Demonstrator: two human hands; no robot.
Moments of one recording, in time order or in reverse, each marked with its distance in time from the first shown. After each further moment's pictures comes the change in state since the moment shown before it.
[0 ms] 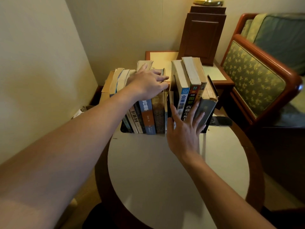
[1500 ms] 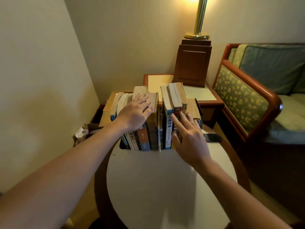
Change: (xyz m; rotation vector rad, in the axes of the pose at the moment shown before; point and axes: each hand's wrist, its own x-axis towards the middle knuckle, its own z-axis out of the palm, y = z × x) left_hand -0.038 -0.017 0.007 -0.140 0.097 0.068; right_hand 0.013 0.023 -0.083 0.000 0.049 -0.472
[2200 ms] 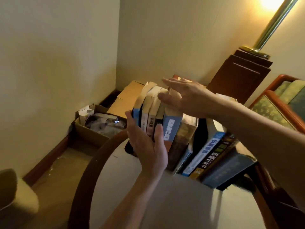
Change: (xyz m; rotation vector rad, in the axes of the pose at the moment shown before) left_hand -0.004 -0.022 0.139 -0.804 1.213 -0.389; right_hand 0.207 -0.080 0.027 -0.148 -0.611 -0.298
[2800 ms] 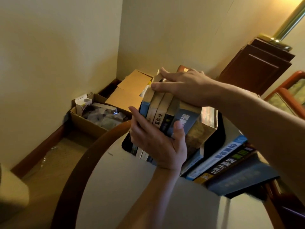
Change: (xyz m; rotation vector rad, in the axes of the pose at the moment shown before) left_hand -0.003 -0.003 0.048 0.293 0.360 0.041; right_hand 0.039 -0.008 0.011 -0.162 -0.142 0.075
